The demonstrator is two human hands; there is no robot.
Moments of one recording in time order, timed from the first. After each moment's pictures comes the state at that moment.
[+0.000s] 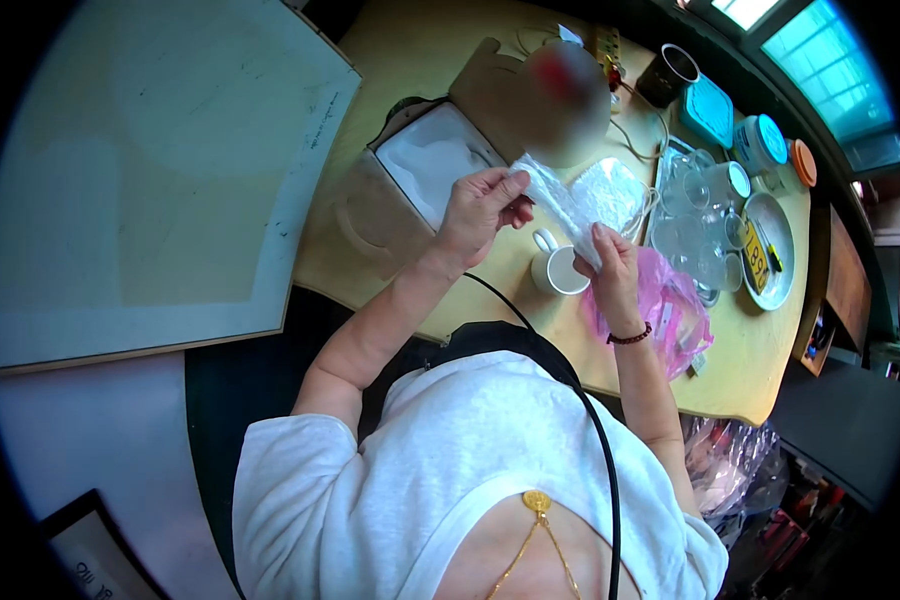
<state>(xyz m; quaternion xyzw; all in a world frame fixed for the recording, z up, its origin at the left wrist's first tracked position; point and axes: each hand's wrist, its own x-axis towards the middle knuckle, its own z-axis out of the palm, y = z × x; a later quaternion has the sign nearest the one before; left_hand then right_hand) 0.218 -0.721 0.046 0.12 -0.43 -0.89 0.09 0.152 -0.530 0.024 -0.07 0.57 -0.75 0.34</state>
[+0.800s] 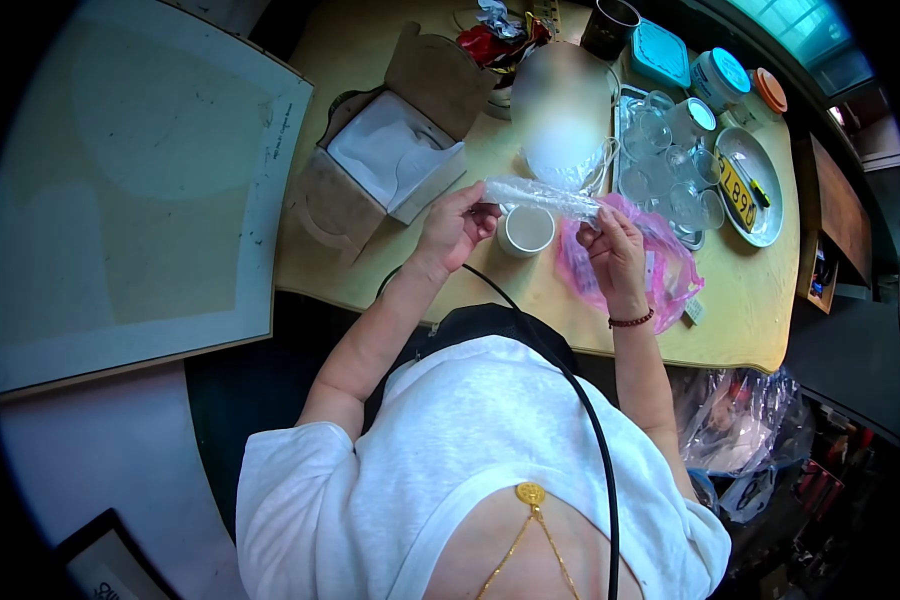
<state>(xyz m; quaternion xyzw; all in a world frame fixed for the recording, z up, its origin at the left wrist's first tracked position) 0.234 -0.669 -0.005 0.21 -0.30 -0.93 -0.03 0.159 -0.451 0.017 0.00 0.42 -0.87 0.26</state>
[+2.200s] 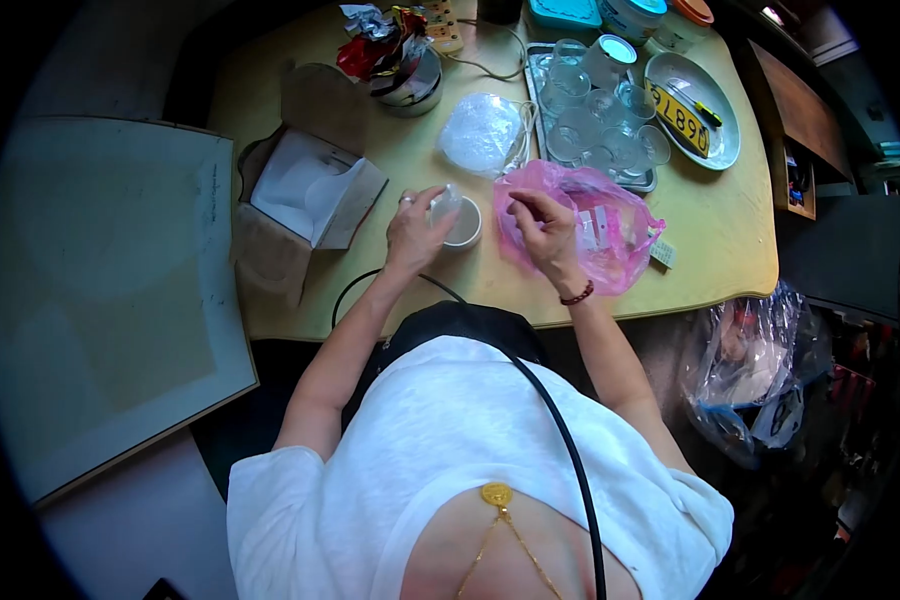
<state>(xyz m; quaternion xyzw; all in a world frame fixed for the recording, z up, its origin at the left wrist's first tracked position) 0.208 -0.622 -0.045 0.10 -0.91 -0.38 0.09 0.158 -0.426 -0.031 -0.18 0.75 -0.64 0.02</state>
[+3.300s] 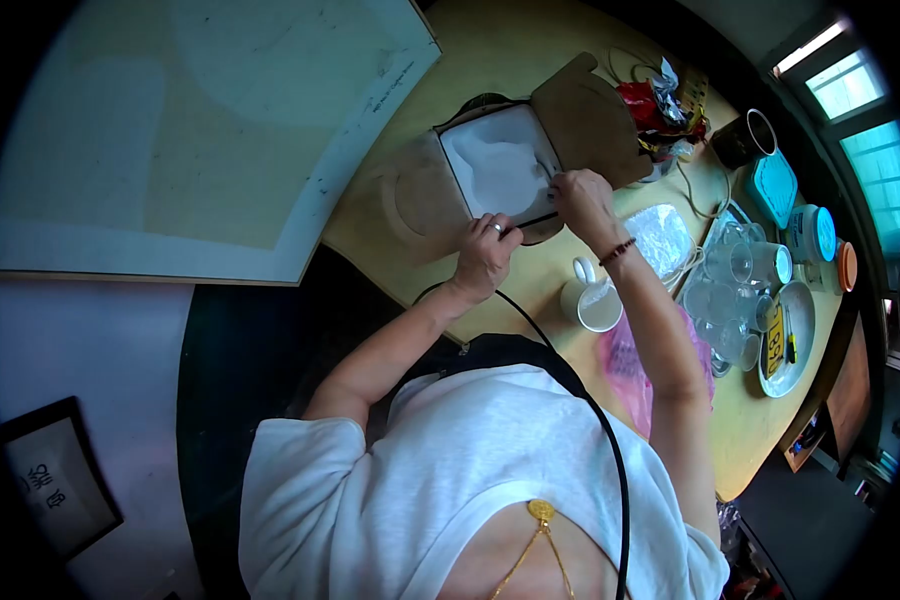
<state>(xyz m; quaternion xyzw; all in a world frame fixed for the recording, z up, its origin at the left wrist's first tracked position) 0.267 -0.735 -0.043 0.14 -0.93 -0.16 0.29 0.083 -0.681 -0.017 -0.58 0.78 -0.23 0.02</state>
